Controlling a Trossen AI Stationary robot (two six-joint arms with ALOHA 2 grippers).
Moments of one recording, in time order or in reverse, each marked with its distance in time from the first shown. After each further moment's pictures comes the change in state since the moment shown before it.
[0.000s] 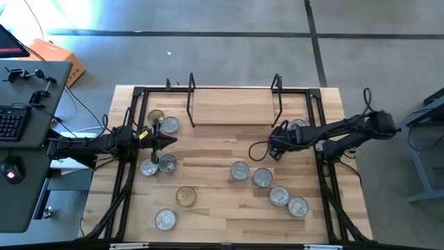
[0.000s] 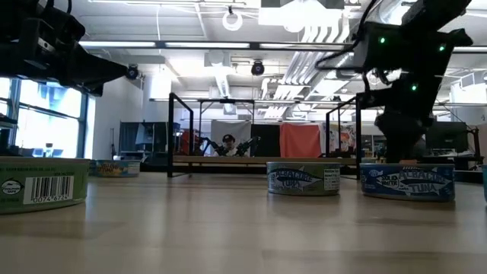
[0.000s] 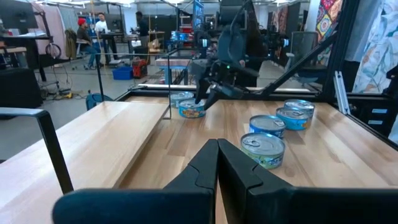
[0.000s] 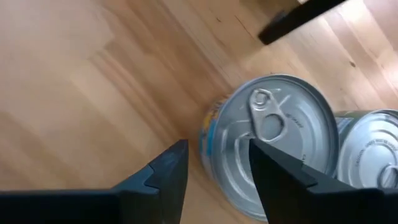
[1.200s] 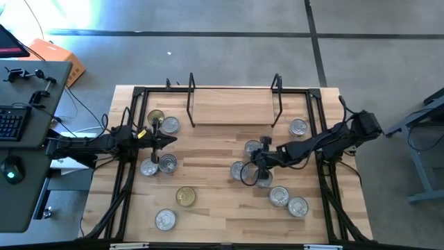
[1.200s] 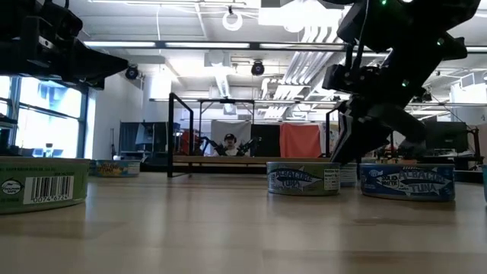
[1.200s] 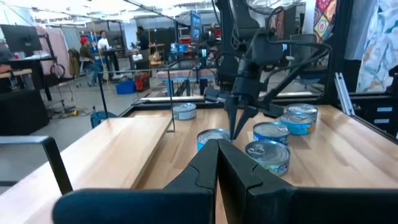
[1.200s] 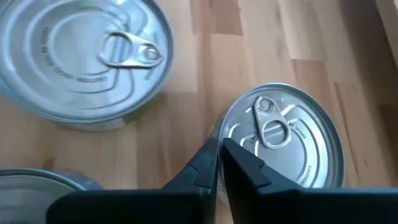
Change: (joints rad) left arm 0.000 0.028 0.000 0.070 0.005 0.072; right arm 0.220 0.200 0.051 0.562 -0.025 -0.545
